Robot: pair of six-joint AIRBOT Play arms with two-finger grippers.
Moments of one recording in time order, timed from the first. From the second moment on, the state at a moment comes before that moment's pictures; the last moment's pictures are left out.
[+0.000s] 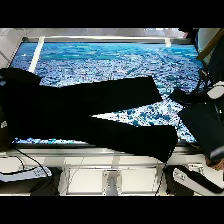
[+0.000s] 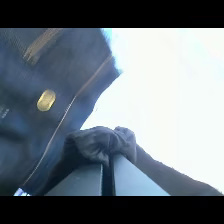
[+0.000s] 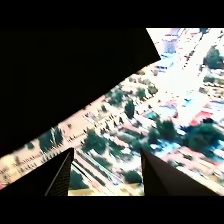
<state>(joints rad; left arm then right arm) 0.69 -1.40 1.36 0.88 -0.82 -1.29 -0.29 -1.21 1.03 -1.09 1.02 1.51</state>
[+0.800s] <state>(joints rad) 0.60 -1.41 1.37 0.96 -0.70 -1.32 -0.37 -1.74 1.21 -0.77 0.95 1.34</state>
